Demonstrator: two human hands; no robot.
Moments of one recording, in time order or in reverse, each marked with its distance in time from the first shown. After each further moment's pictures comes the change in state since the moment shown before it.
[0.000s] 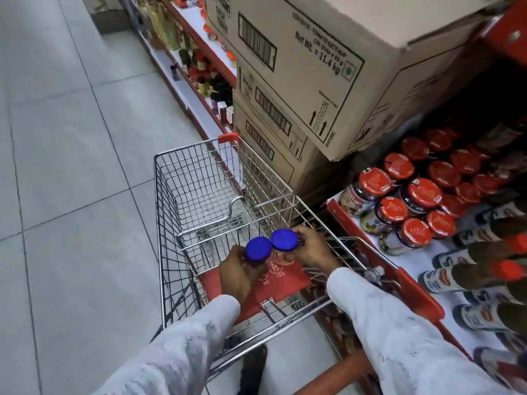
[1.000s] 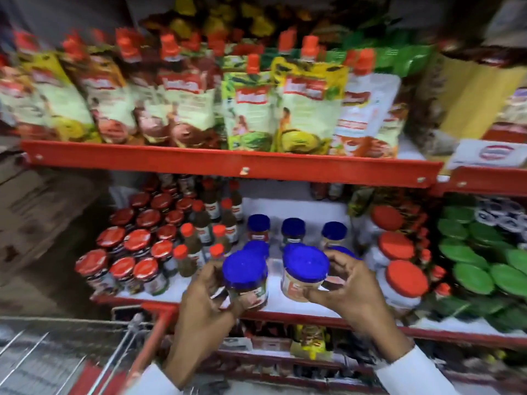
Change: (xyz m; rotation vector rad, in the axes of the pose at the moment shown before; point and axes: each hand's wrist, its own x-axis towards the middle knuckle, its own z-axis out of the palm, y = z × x) left_hand -0.310 0.218 0.159 -0.134 -0.924 0.709; right_hand -0.472 0.167 -0.212 0.534 1.064 -0.100
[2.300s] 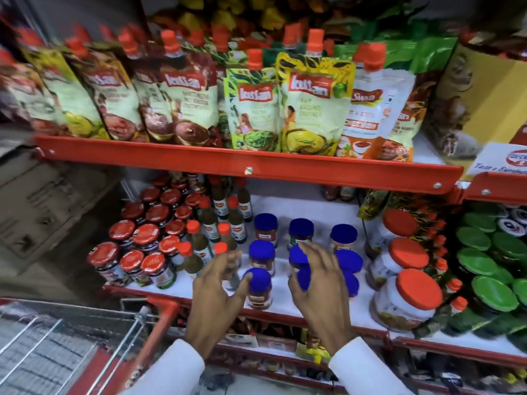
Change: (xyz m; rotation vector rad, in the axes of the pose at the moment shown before) left_hand 0.024 -0.013 0.021 0.513 0.209 0.293; right_hand 0.026 0.040 0.042 -0.669 0.199 -0.182
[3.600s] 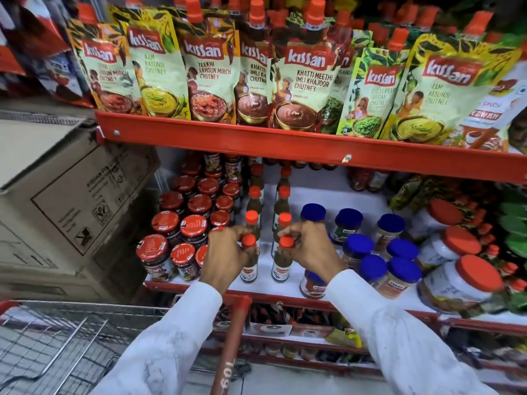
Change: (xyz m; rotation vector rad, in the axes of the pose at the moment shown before) left_hand 0.091 -0.126 -0.086 0.037 -0.208 -0.055; right_hand 0.063 -0.132 0.105 0.127 -0.349 0.117
